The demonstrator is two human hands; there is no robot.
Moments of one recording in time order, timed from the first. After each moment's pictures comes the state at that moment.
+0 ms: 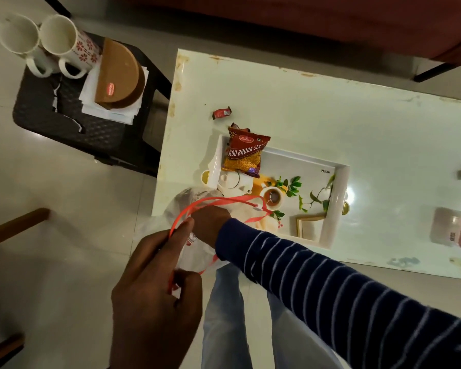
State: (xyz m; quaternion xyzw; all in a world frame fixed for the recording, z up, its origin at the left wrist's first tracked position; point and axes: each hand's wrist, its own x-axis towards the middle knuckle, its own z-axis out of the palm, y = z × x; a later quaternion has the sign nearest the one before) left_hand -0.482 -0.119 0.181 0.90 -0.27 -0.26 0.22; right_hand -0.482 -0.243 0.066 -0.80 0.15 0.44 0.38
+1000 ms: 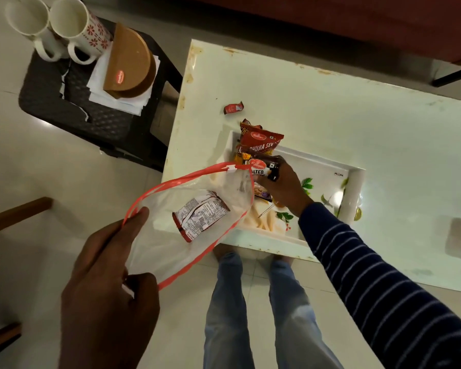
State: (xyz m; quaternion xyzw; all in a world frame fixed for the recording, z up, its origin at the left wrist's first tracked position) left_hand -0.460 -0.082 0.154 0.94 -0.20 -0.18 0.21; right_hand -0.542 -0.350 -0.075 -0.70 0.44 0.08 0.56
